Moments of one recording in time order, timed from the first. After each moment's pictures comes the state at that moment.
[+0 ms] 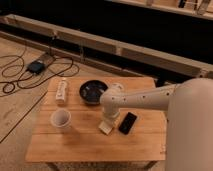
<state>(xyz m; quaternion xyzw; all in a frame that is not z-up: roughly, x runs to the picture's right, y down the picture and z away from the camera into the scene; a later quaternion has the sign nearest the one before) 0.026 0.205 0.847 -0.29 -0.18 -0.43 0.84</state>
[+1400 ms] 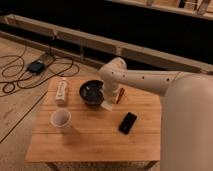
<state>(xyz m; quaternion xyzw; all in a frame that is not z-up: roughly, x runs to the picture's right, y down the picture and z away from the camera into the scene) 0.027 0.057 0.849 -0.23 -0.17 -0.50 0.82</state>
